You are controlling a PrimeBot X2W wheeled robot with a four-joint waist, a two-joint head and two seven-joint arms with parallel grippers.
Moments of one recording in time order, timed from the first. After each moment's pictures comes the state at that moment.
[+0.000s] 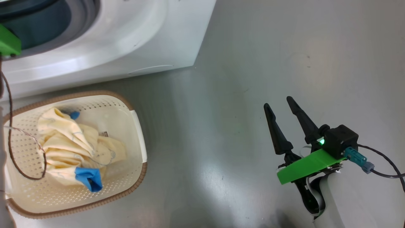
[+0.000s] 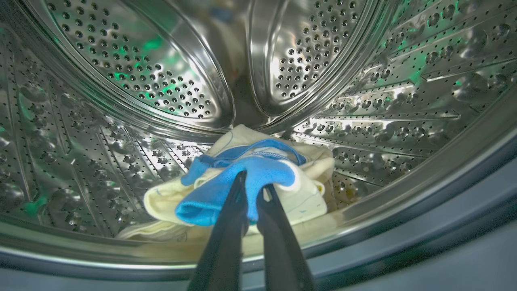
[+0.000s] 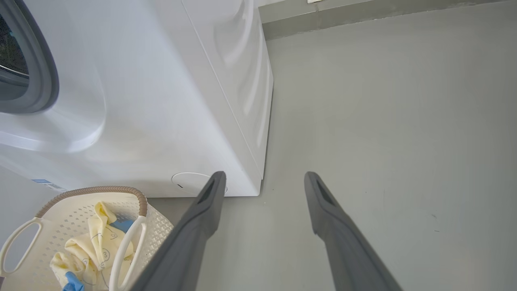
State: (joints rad) left arm -1.08 0.31 -0.09 0.71 -0.33 -0.11 -0.06; right arm -0.35 -0.06 0.15 0.23 0.26 0.13 -0.26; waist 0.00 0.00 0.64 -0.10
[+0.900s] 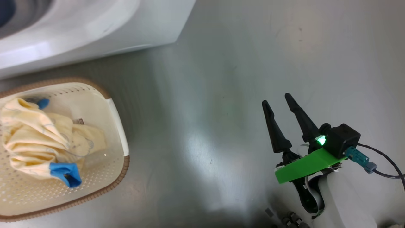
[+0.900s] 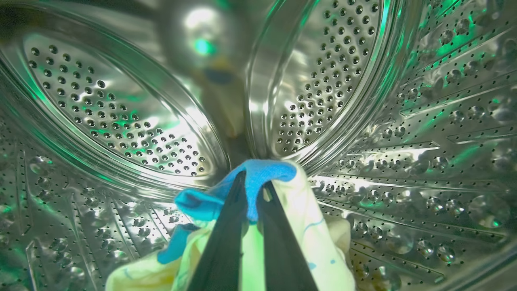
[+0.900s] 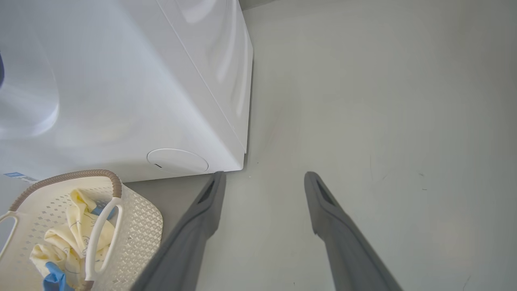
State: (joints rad) left arm -1.40 0.39 -0.17 0.88 -0.35 -0.13 -0.23; right arm -0.34 -0.06 0.16 0.20 0.31 0.13 -0.26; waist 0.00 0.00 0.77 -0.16
